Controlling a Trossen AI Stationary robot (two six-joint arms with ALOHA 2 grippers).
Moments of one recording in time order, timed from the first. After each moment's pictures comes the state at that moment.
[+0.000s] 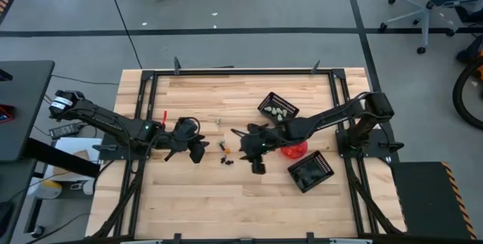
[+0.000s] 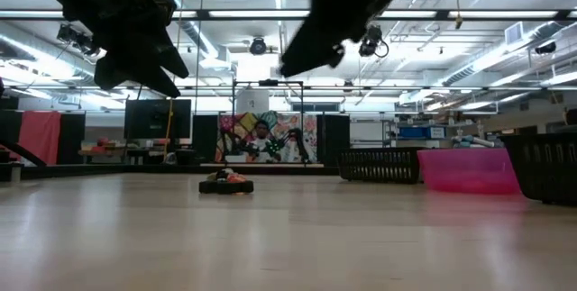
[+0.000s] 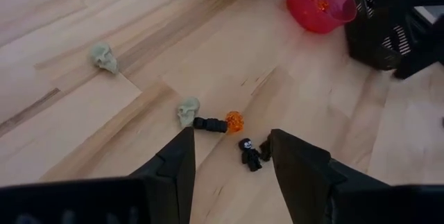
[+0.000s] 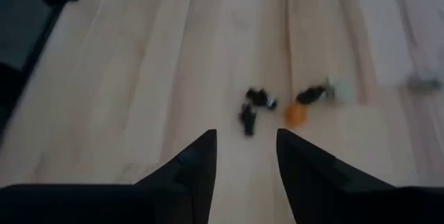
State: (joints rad) left arm -0.29 1.05 0.60 -0.29 -0.42 -0.92; right arm 0.17 1.72 1.19 -0.24 0.01 0.11
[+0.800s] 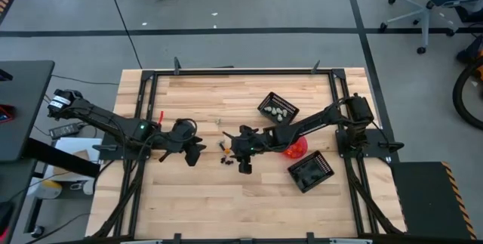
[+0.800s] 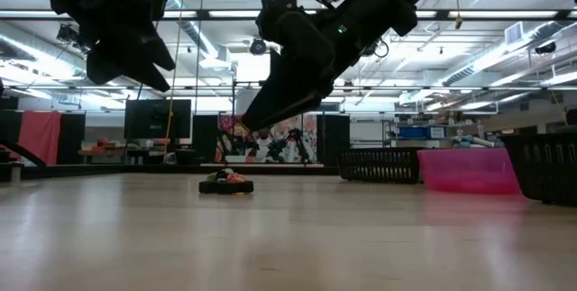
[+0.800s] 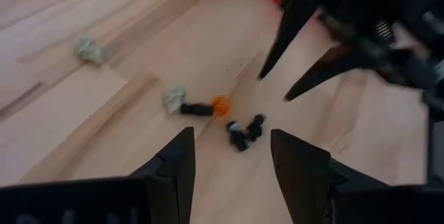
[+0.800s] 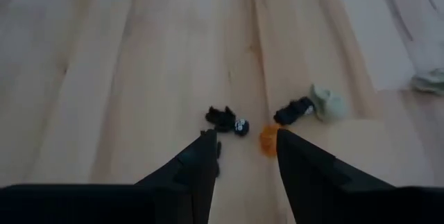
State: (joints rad) left arm -0.31 1.00 0.60 -0.33 -0.38 -0.89; right arm 0.14 1.93 1.19 0.01 0.11 0.13
